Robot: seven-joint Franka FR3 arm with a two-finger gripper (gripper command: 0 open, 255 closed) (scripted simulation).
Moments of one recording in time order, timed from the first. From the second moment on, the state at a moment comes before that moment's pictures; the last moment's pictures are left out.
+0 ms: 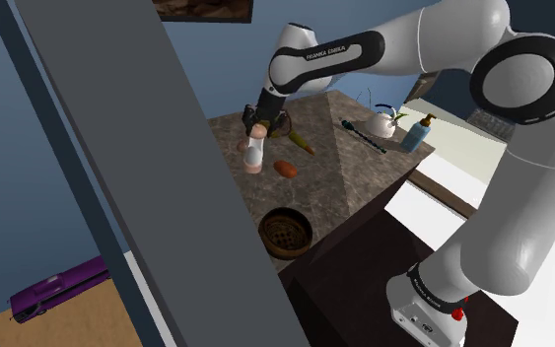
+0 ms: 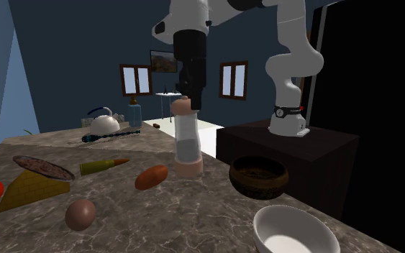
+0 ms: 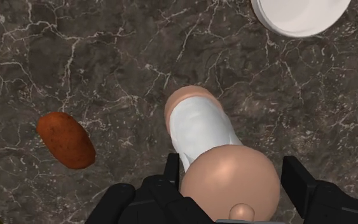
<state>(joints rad) 0.11 0.33 0.06 -1.83 0.15 2.26 0.36</state>
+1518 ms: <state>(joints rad) 0.17 -0.45 0.12 -2.53 0.22 2.20 0.45</state>
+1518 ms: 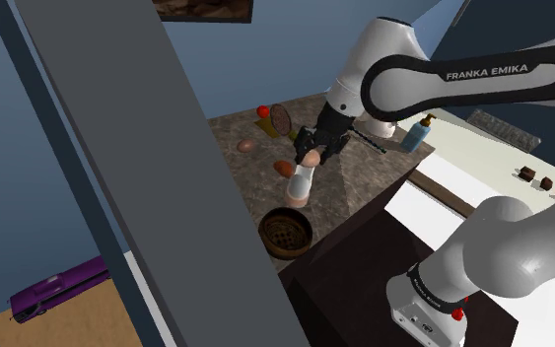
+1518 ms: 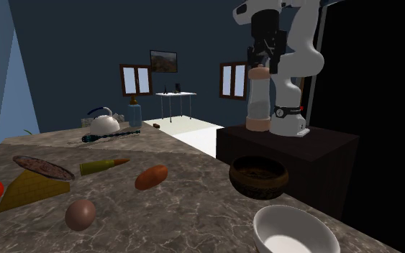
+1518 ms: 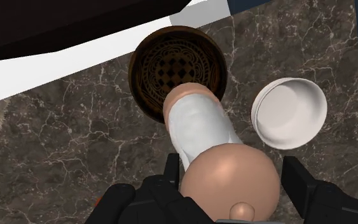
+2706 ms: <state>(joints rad) 0.20 -0.43 0.14 -2.71 0.26 2.40 0.44</state>
